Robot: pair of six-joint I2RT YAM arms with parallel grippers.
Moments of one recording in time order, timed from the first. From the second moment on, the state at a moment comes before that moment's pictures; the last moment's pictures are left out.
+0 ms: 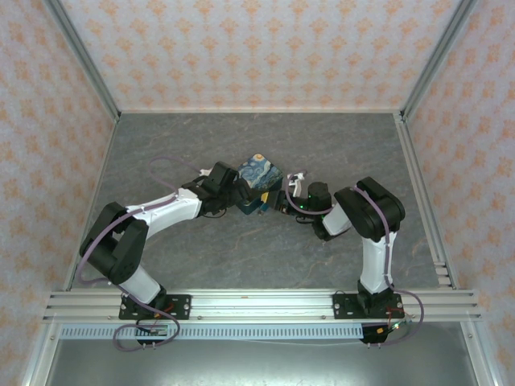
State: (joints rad) left arm -0.53 1.59 0.93 -0.30 -0.09 -1.02; right arm 0.47 1.99 0.57 1.18 -0.68 0.90
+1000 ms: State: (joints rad) left arm -0.53 1.59 0.93 -0.30 -0.10 -1.02; right arm 0.47 1.99 0.56 1.14 -0.67 0.90
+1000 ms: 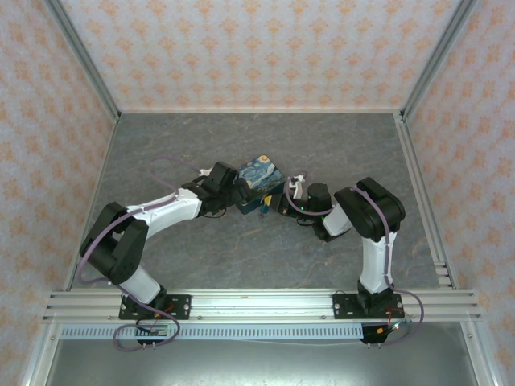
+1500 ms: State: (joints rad) left arm -0.53 1.59 0.93 -0.30 -0.11 -1.02; right arm 0.46 1.96 0.53 1.10 -0.60 0.90
